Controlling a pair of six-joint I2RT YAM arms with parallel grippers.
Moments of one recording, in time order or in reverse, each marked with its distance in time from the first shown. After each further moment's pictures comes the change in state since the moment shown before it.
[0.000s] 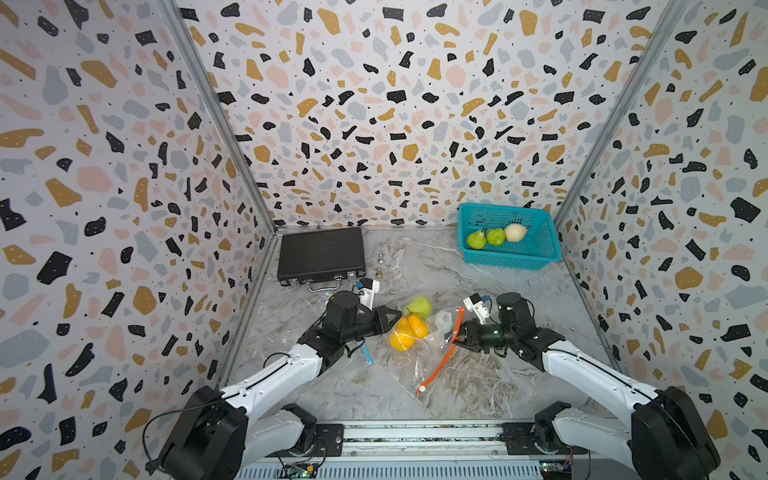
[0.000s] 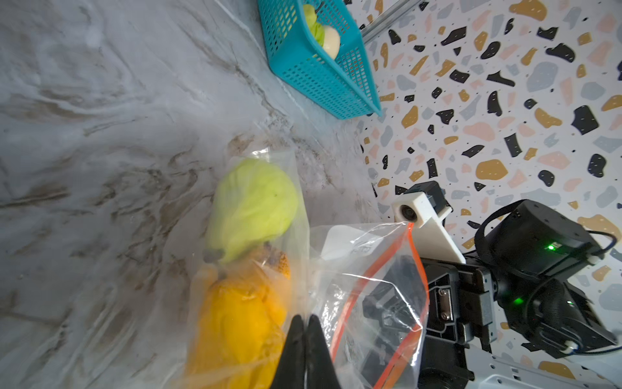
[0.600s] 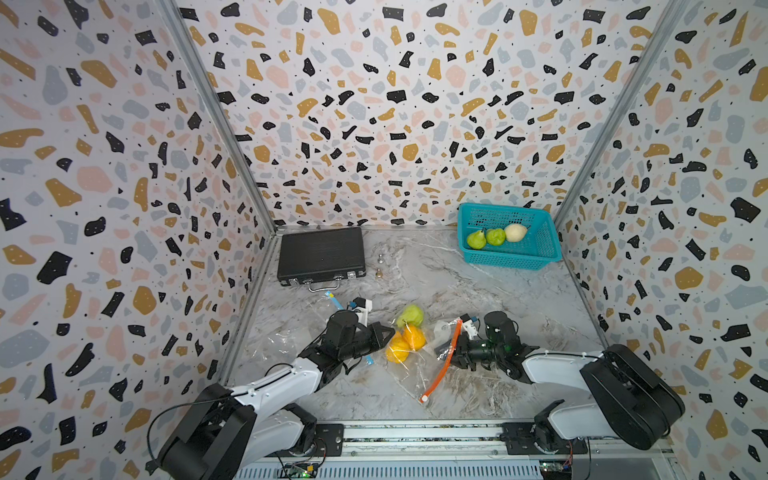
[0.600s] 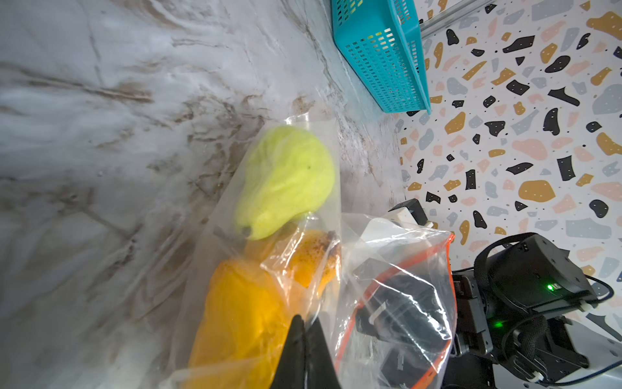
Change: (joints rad) left arm -0.016 0.014 -0.210 0.117 -0.076 -0.113; right arm 0.081 0.282 -0.212 0.570 0.016 0.355
